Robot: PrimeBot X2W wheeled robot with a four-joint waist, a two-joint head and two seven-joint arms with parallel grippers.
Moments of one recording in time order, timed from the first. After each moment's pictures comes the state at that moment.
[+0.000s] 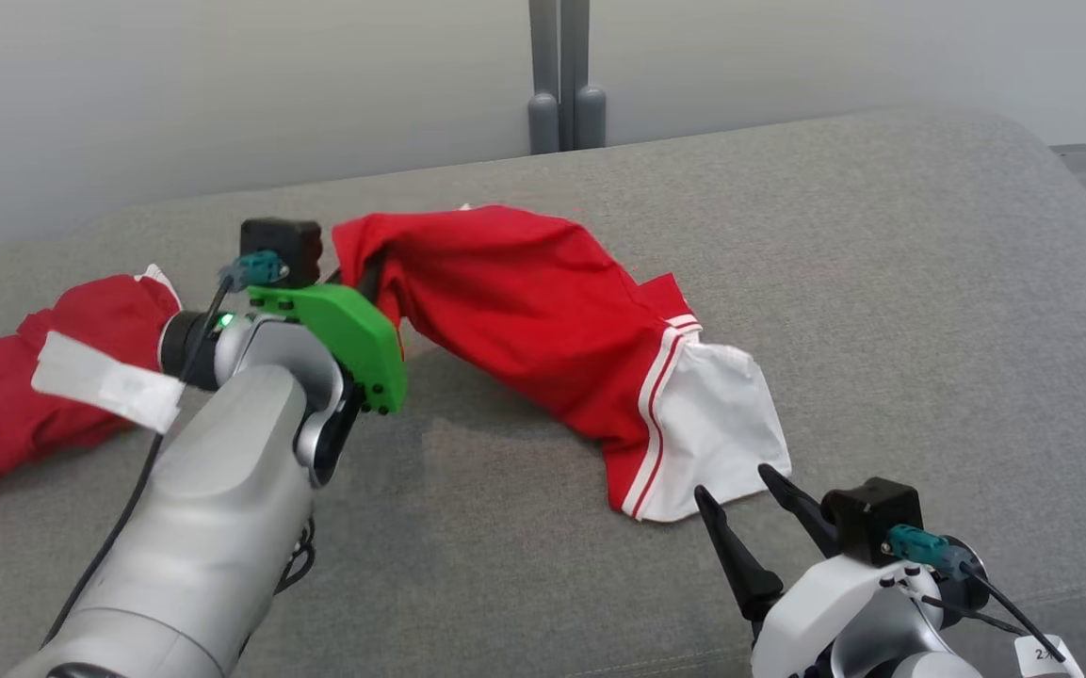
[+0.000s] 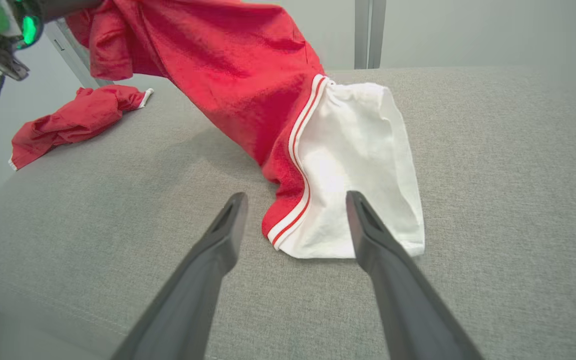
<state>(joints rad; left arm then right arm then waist) -0.87 0.13 -0.73 0.96 -0.76 -0.03 -0.11 0.04 -0.05 0.23 -0.04 0.18 0.13 0.17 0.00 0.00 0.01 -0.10</state>
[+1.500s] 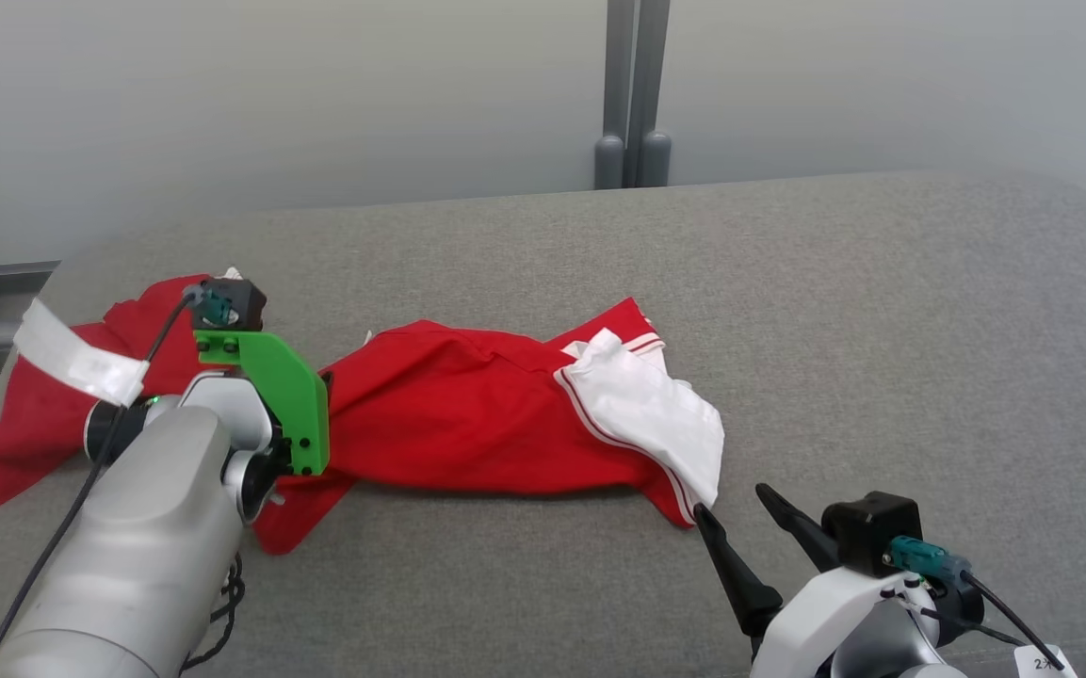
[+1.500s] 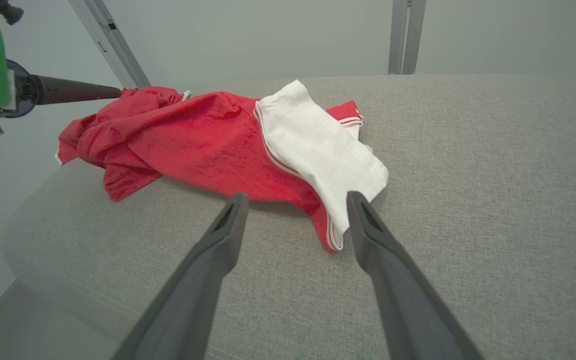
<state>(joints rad) -0.82 0.23 -0.77 1.09 -0.82 -0.03 0.23 0.05 -0.05 0.23 -0.02 0.23 0.13 0.17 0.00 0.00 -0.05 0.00</state>
